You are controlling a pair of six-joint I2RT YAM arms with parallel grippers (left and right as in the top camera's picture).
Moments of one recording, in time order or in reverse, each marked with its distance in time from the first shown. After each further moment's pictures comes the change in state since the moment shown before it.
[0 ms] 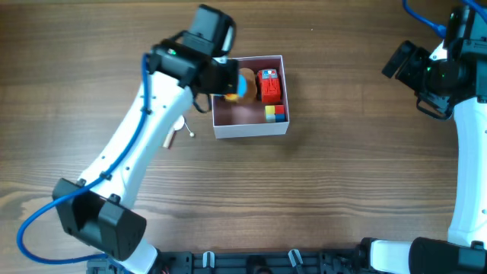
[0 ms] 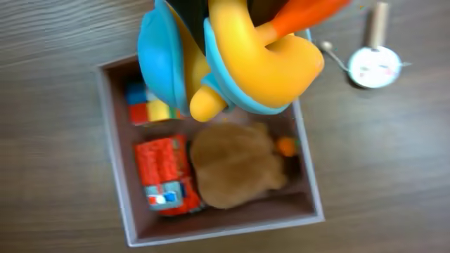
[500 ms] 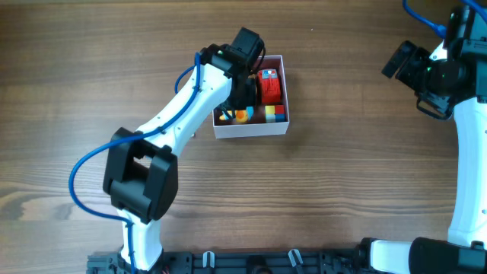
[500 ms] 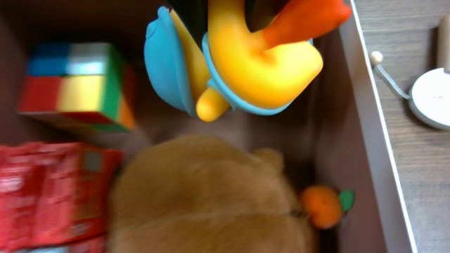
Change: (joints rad) left arm -0.064 0.274 -0.003 -0.019 -0.064 -0.178; right arm 0.000 0.000 0.000 0.000 0.000 0.000
